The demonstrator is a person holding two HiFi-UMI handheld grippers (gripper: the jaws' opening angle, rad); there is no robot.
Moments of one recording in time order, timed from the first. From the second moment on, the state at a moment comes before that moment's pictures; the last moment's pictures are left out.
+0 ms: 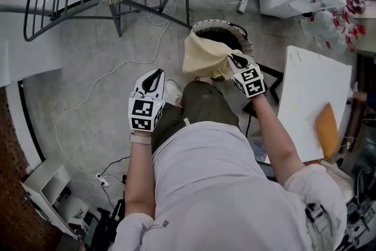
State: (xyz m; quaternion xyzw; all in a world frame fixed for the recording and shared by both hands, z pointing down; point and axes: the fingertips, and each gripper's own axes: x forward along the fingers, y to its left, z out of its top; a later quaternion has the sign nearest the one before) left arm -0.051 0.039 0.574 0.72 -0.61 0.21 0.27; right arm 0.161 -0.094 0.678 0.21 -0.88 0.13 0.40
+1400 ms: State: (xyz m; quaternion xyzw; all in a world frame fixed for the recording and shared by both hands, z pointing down) left arm 0.004 -0.115 0.555 0.83 -0.48 0.22 0.19; right arm 0.097 -0.159 0.222 0.27 -0.96 -0.02 0.07
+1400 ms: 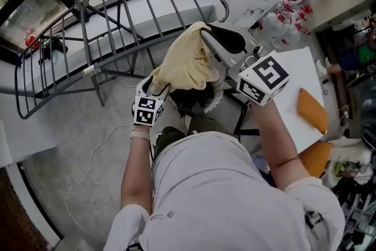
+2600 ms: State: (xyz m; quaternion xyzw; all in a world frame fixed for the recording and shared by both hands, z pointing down) left arm -0.206 0.015 0.414 0.56 -0.81 0.13 0.10; right arm 0.150 -0.242 0.304 0.27 -0.96 0.07 0.03
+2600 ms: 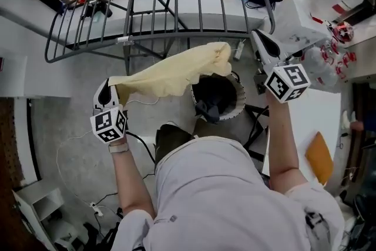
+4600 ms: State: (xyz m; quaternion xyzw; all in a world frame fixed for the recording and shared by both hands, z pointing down) left arm -0.577 0.151 0.208 0.52 -0.85 0.06 -0.08; right arm -0.414 -0.043 0.436 0.07 -0.99 0.07 0.14
